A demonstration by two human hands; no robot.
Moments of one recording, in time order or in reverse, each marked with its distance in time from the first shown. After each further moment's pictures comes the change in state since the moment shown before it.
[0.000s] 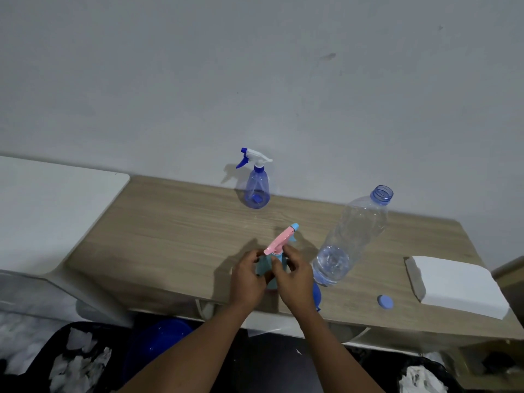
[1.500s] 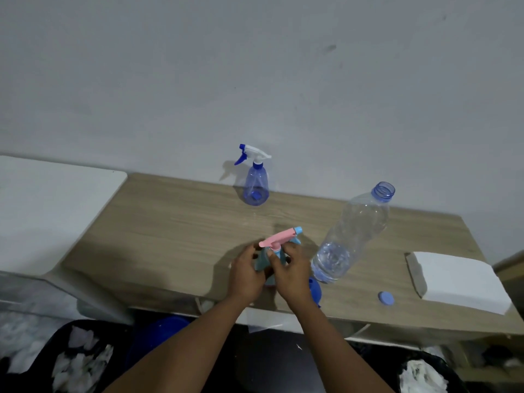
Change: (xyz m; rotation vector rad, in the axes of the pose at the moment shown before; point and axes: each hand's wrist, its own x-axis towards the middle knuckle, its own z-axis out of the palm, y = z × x) left_hand 0.009 0.008 -0.007 0.019 -0.048 0.044; right_hand 0.015 0.009 0.011 -0.046 -0.033 0.032
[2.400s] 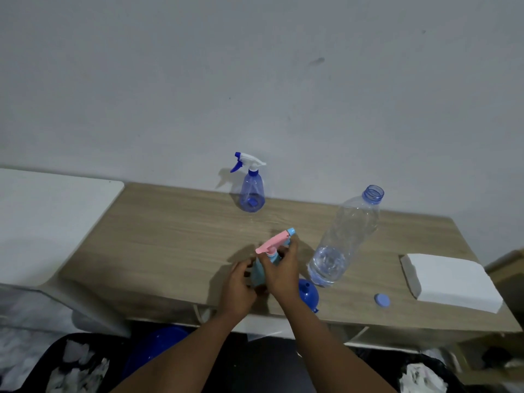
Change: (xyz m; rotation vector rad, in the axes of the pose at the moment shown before) left_hand -0.017 -0.019 -0.011 0.014 -0.120 -0.068; right_hand -0.001 -0.019 0.010 0.144 0.049 0.127
